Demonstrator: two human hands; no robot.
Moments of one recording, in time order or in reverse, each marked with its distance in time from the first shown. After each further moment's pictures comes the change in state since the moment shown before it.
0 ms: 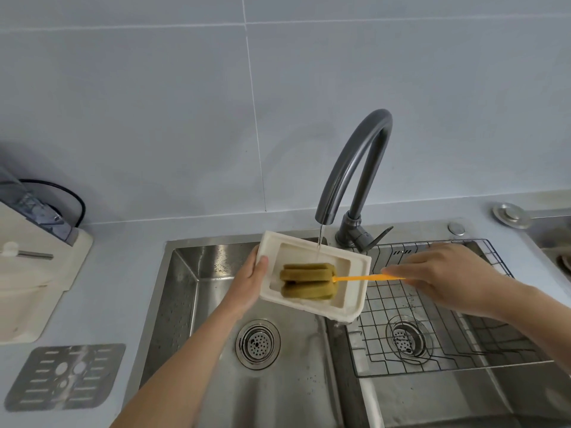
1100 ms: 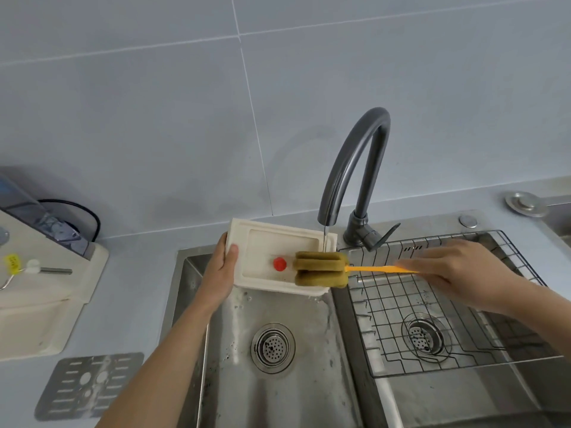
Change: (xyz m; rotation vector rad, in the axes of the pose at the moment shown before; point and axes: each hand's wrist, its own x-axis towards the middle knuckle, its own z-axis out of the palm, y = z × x) left_hand 0.000 0.016 -0.054 0.091 0.151 0.099; right_hand -0.009 -0.001 0.005 0.085 0.041 0.085
